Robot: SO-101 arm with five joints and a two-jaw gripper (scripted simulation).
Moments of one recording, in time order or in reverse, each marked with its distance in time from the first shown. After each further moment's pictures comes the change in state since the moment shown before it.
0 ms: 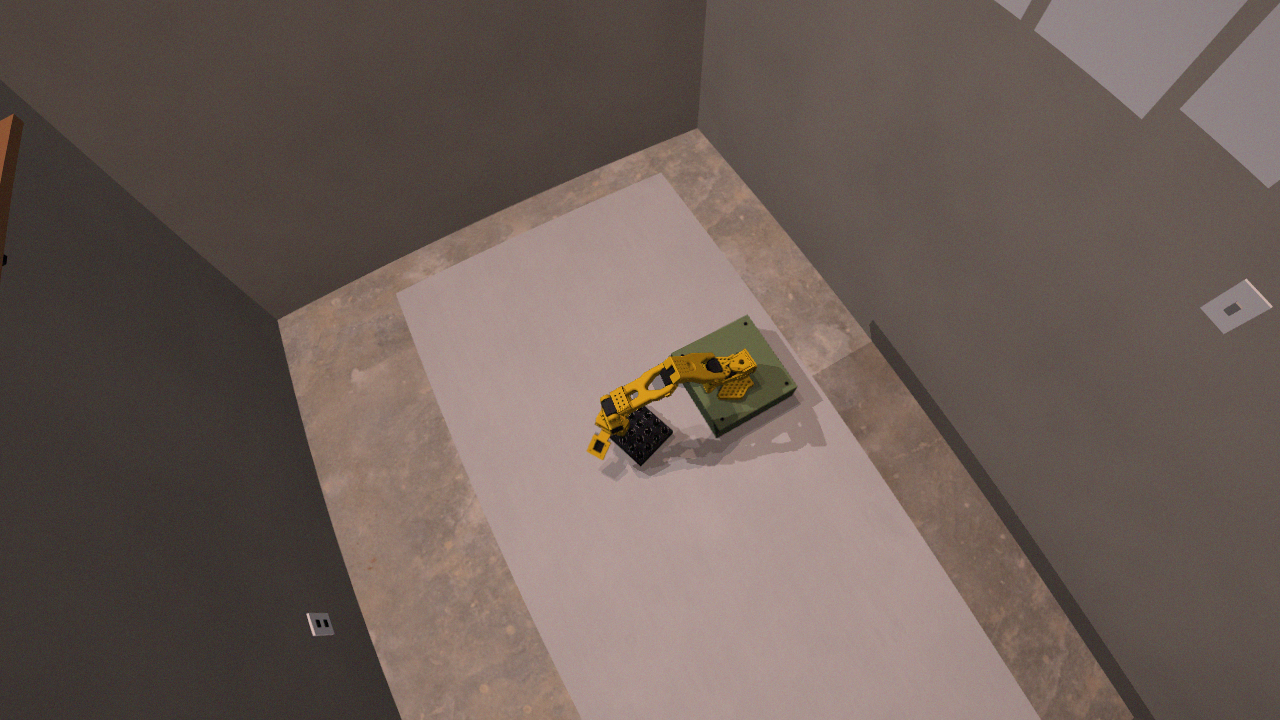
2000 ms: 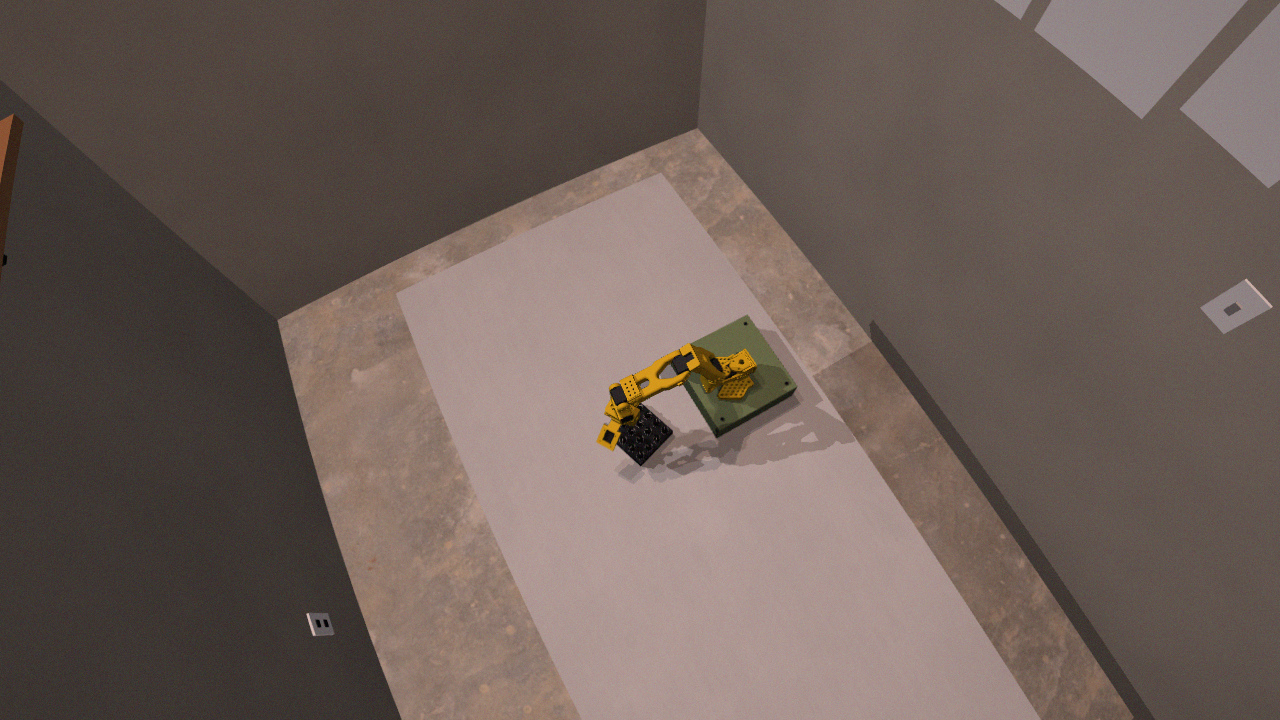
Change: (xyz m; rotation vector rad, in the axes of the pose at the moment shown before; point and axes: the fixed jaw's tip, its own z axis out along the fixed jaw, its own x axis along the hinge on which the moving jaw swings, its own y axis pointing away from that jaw) arm 0.022 0.017 -0.042 -0.021 0.027 0.000
